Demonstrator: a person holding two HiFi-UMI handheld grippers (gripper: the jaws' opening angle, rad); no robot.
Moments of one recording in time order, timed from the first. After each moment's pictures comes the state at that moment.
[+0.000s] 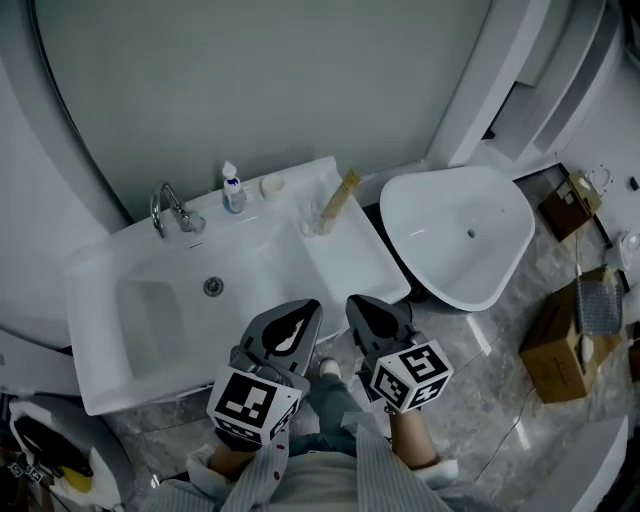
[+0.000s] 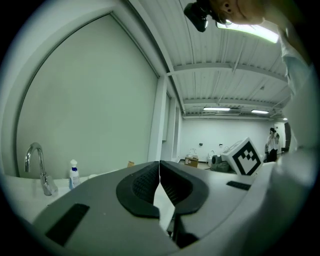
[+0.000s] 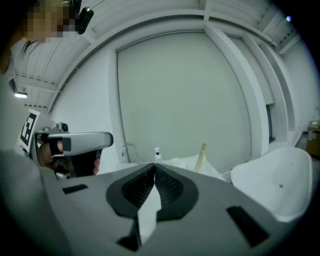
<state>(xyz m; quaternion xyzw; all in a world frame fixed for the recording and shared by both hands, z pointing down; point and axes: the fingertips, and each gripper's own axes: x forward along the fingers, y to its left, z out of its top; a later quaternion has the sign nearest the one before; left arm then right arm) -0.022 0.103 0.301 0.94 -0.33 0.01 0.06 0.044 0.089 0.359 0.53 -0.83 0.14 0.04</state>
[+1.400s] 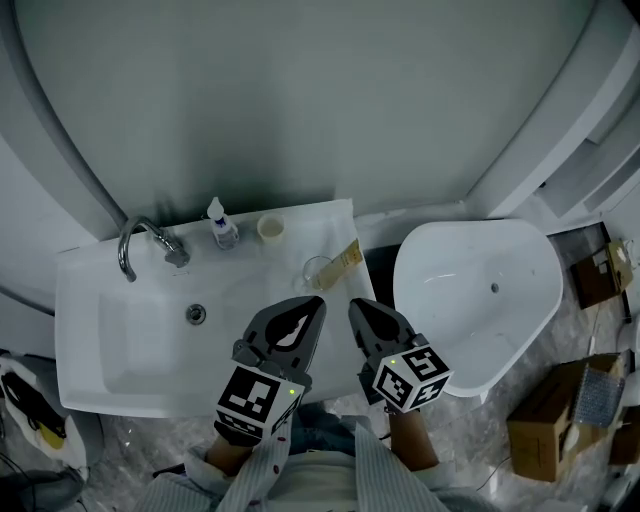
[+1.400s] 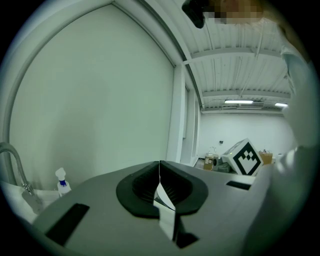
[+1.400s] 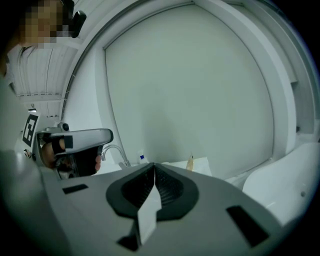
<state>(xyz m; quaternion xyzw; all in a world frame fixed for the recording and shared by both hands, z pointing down) 0.062 -0.082 0.313 0.90 -0.42 0.03 0.08 0.125 -0.100 0.382 0.44 -0.88 0.19 0.06</state>
